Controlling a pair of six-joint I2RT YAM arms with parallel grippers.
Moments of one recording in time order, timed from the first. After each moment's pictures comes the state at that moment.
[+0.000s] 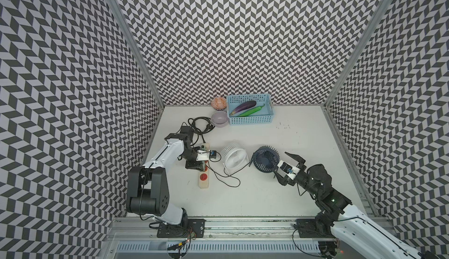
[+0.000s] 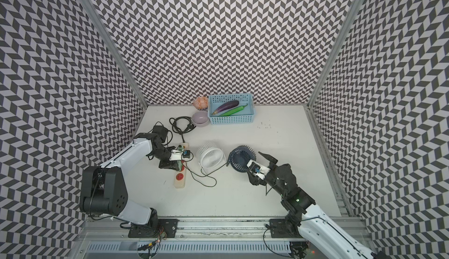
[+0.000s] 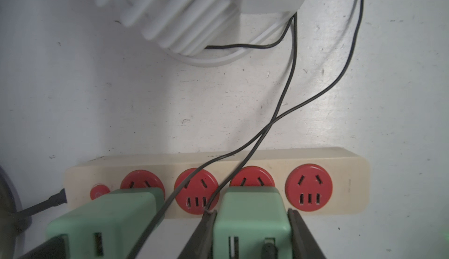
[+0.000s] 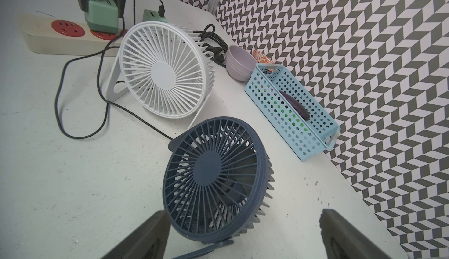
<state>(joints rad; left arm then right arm) -0.07 1.57 1.07 -1.01 0.30 1.47 0.58 0.57 0.25 0.05 -0.07 -0.57</state>
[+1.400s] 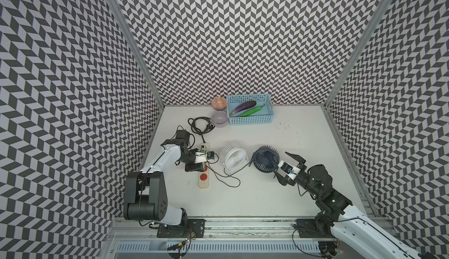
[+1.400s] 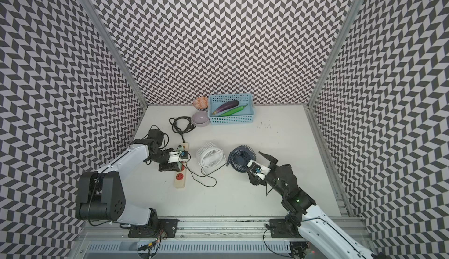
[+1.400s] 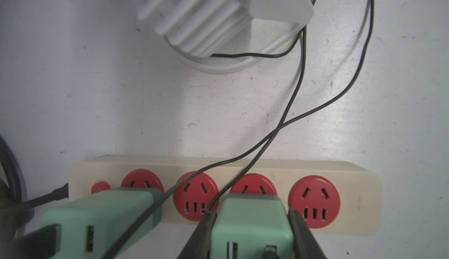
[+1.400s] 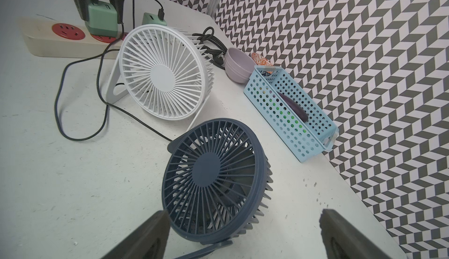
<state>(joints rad) -0.02 1.51 0.95 -0.87 0.38 1.47 0.57 0.56 0.24 0.05 -0.08 -0.57</state>
